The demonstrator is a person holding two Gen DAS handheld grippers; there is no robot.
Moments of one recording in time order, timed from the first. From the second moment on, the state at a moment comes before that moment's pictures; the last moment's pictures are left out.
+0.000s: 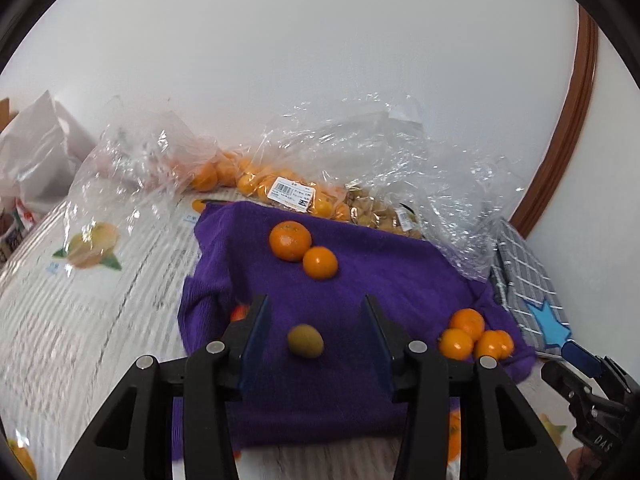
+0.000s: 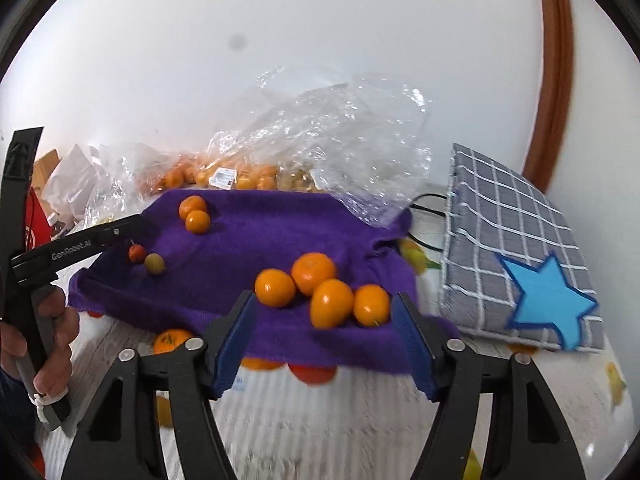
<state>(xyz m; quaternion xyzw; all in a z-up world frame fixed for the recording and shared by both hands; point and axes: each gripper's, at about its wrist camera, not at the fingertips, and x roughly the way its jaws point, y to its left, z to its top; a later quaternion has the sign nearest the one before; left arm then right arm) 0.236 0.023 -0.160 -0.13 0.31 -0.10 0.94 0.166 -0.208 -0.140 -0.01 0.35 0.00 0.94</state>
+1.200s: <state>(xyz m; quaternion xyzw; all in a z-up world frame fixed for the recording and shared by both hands) 0.169 0.062 -0.185 -0.13 0.38 -0.07 0.91 0.115 -0.154 -0.178 -0.01 0.42 0.10 0.90</state>
